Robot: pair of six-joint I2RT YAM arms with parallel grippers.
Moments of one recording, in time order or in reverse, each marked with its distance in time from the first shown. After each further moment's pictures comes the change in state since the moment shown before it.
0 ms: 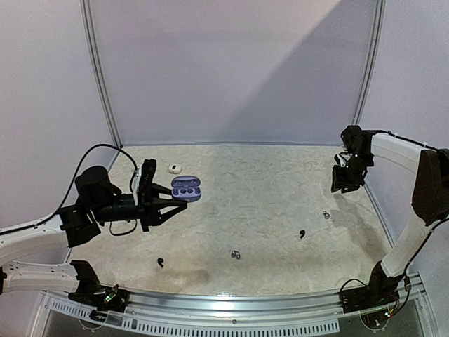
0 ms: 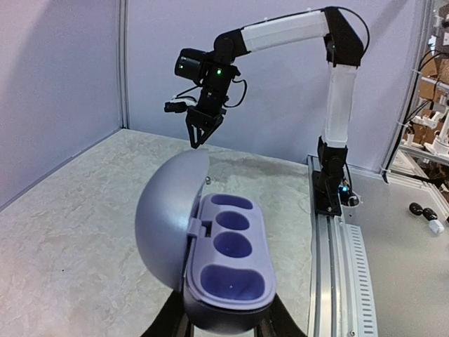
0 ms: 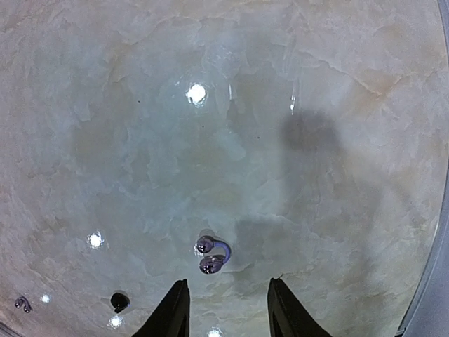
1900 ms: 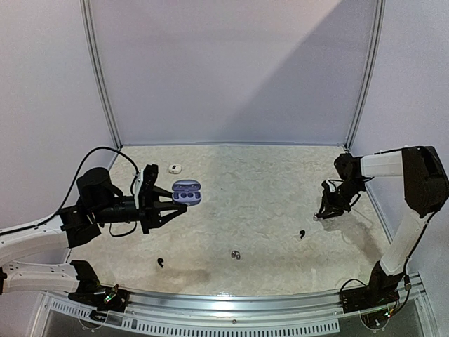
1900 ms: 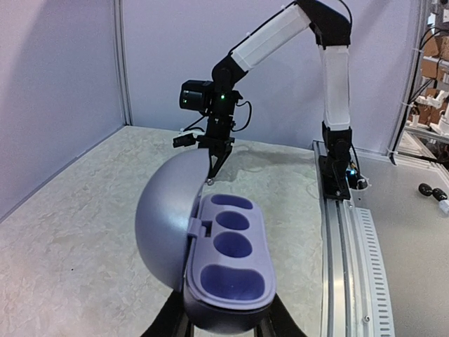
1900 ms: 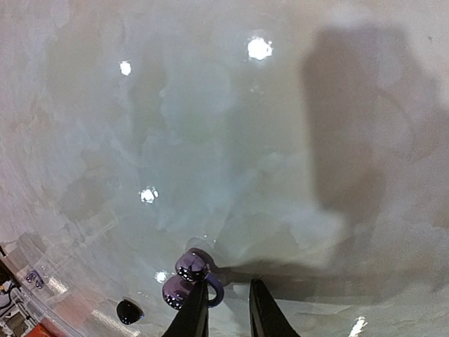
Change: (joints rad) left arm 0.005 0.000 -0.010 -0.027 0.003 0.086; right arm 0.006 0.098 -0.254 0.228 -0.288 0.004
